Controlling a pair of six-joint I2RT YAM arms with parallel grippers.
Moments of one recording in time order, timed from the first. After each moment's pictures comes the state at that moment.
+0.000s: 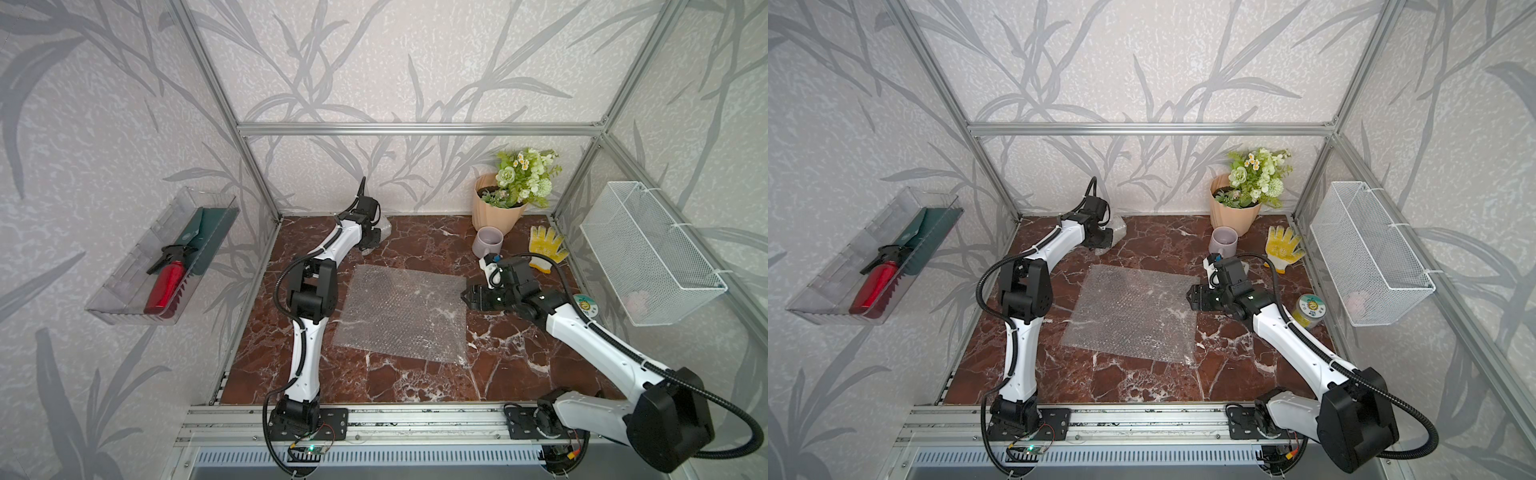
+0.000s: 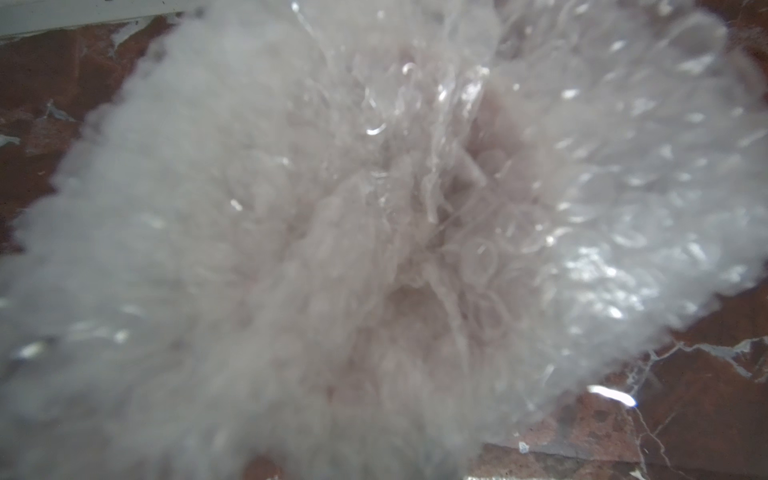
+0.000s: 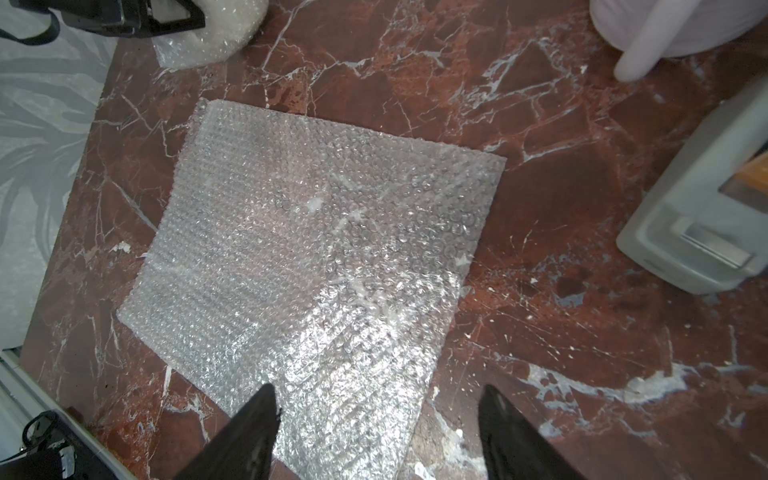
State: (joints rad) left arm -0.25 2.31 2.00 -0.76 -0.13 -0.12; right arm 0.41 1.21 0.85 -0.50 -0.18 0.38
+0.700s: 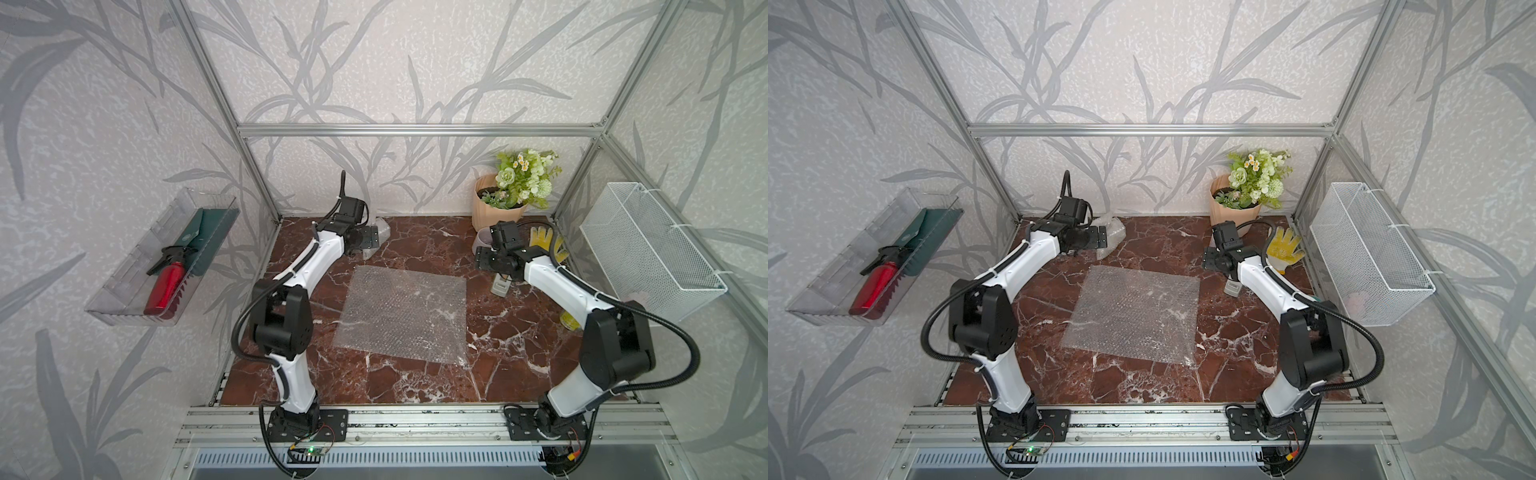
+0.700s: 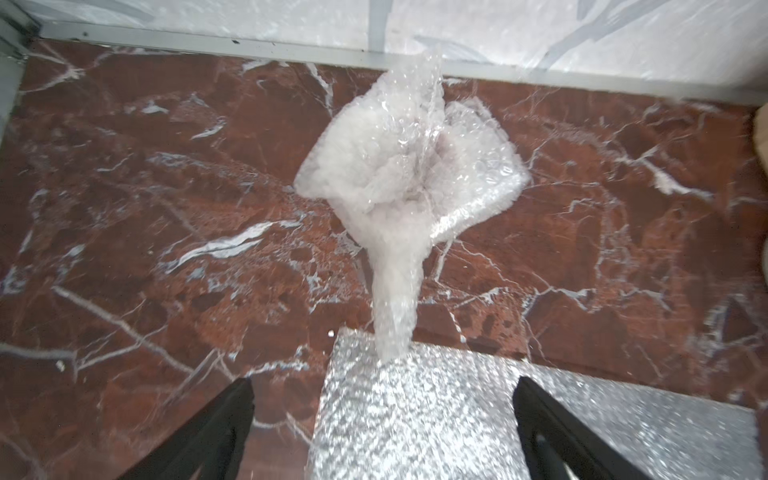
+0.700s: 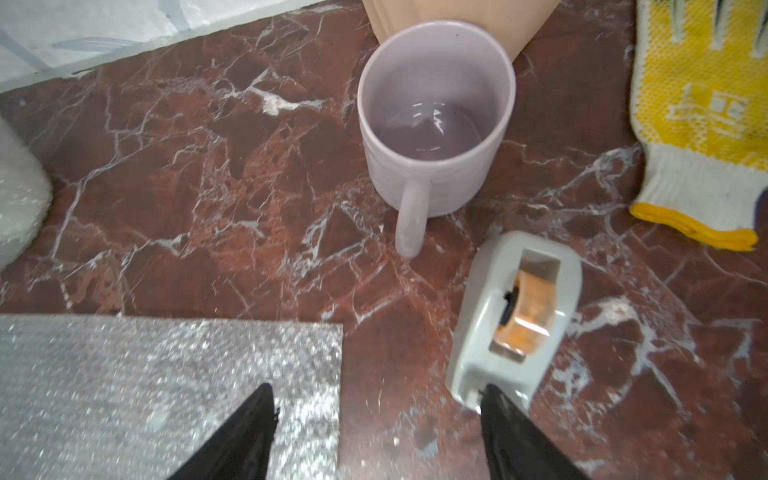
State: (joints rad) left arm -0.23 1.75 1.49 -0.59 -0.12 -0.34; right arm 0.28 1.72 1.30 -0.51 0.16 0.44
